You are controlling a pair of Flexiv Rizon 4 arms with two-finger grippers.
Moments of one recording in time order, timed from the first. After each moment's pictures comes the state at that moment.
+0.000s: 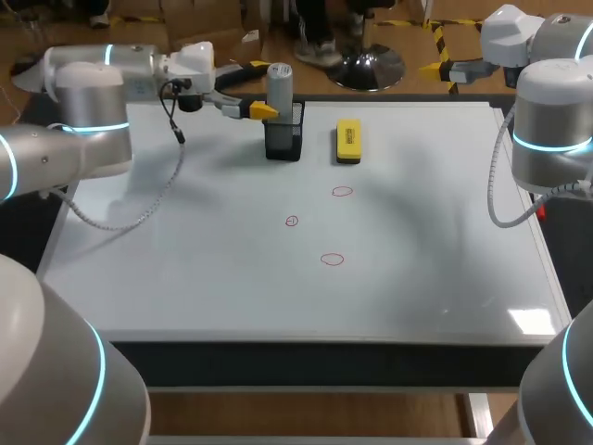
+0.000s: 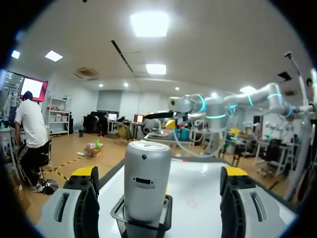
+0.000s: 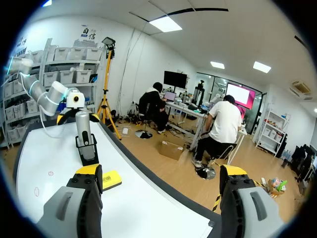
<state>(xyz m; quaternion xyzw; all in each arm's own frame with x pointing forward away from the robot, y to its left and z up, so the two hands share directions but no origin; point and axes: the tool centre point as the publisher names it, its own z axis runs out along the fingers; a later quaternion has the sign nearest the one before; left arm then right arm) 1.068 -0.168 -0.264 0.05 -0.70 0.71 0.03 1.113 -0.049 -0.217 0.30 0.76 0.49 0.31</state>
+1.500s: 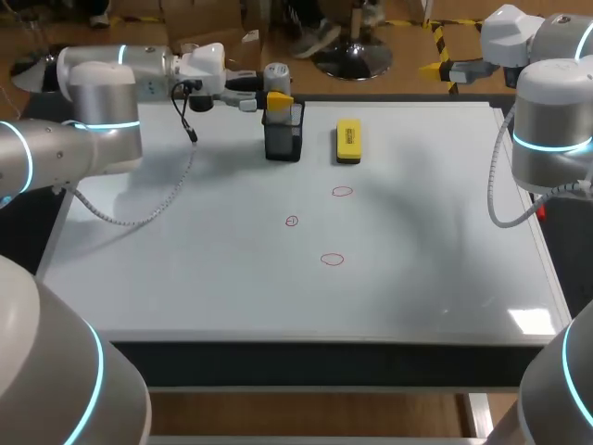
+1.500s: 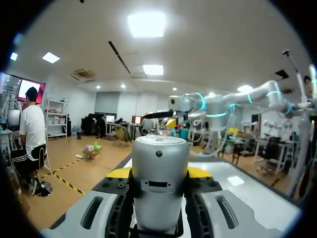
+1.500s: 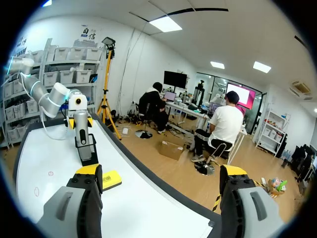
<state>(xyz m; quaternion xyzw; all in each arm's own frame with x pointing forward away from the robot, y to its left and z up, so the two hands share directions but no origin) 1.075 -0.181 -0.267 0.03 -0.70 0.71 0.03 1.113 -0.049 -0.217 0.30 0.76 0.49 0.31</state>
